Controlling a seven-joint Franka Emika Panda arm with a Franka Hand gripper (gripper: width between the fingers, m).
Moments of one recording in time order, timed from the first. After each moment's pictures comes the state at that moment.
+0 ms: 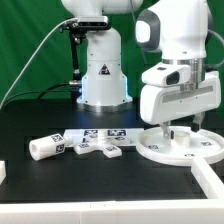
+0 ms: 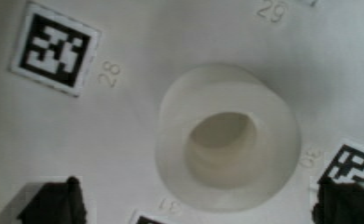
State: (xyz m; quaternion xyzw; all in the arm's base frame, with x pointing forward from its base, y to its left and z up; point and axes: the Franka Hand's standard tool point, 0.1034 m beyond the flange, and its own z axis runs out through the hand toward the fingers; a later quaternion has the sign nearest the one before) arm 0.412 0.154 0.031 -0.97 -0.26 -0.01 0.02
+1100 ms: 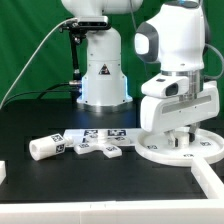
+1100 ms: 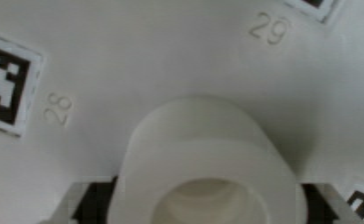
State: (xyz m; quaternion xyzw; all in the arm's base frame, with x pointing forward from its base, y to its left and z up) arm 0.406 0.155 0.019 -0.96 -0.27 -0.01 0.02
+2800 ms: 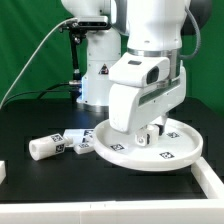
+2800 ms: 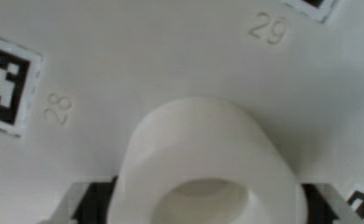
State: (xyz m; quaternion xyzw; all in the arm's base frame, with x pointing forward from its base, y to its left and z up) arm 0.520 0.058 0.063 -0.90 -0.44 0.03 0.02
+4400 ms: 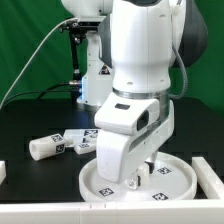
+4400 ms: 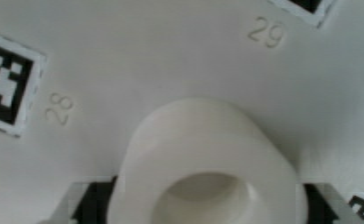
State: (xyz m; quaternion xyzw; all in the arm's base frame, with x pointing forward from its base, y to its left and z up) arm 0.571 0.040 0.013 -0.89 -0.44 0.03 0.03
